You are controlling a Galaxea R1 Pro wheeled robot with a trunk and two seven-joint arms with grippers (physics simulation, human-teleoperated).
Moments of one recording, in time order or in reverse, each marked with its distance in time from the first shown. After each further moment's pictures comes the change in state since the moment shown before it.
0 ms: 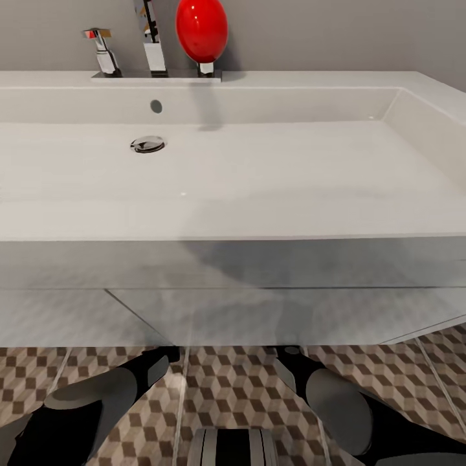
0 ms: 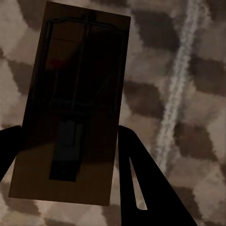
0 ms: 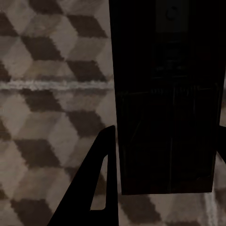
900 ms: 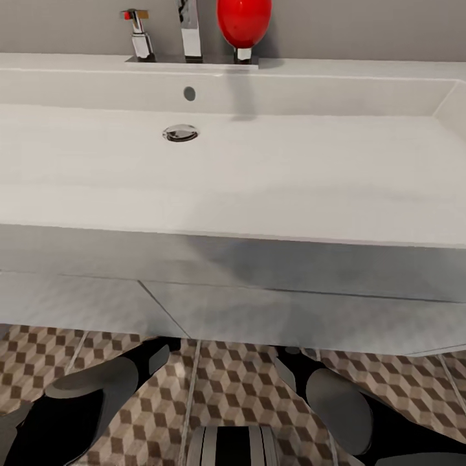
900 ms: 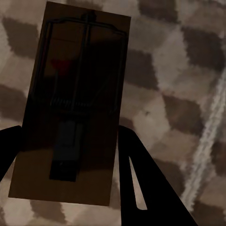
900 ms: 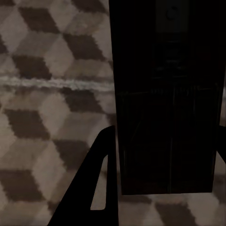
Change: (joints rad) left arm -0.046 0.000 0.002 -0.001 0.001 0.000 -0.001; right arm 0.000 0.000 -0.009 -0.004 -0.005 -0.021 0.002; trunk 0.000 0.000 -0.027
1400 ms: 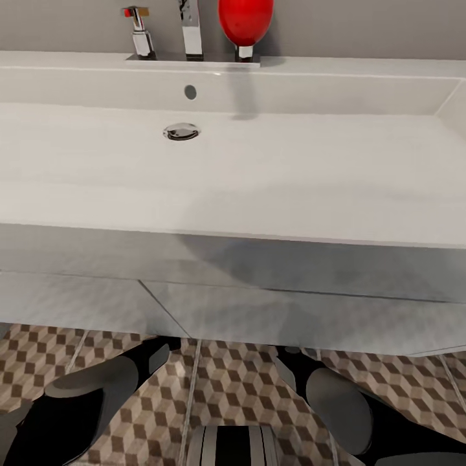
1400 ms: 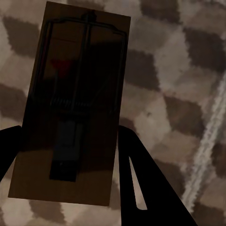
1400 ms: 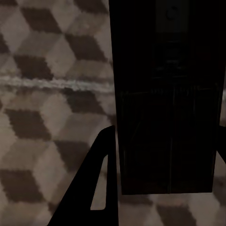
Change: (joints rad) left arm -0.003 0.000 0.006 0.000 0.003 -0.001 -0.002; right arm -0.002 0.000 0.006 0.000 0.003 -0.003 -0.001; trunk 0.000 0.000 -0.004
